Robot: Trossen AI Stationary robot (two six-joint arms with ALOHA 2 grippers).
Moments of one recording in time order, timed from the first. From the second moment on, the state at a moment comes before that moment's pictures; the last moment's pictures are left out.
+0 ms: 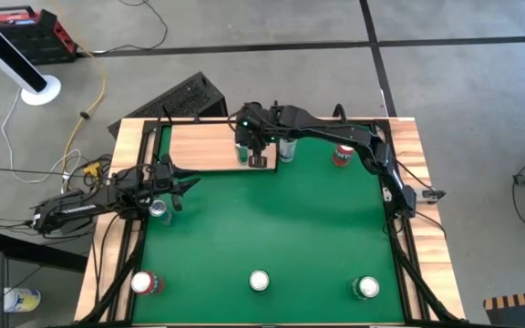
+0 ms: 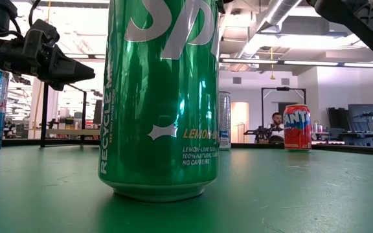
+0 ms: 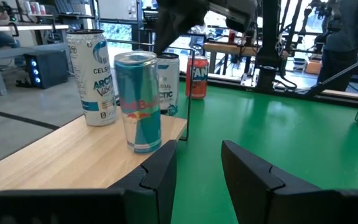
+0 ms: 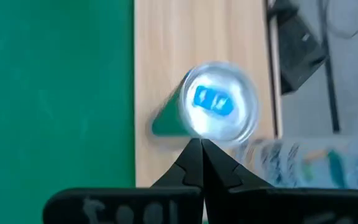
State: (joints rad) left arm 0.25 0.02 0.01 0.05 -0.11 -0.05; right arm -0.28 2.18 2.25 -1.01 0.13 -0.37
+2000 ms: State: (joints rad) left arm 0.25 0.02 0.01 0.05 -0.11 -0.05; right arm -0.34 2.28 2.25 -0.83 0.19 -0.43
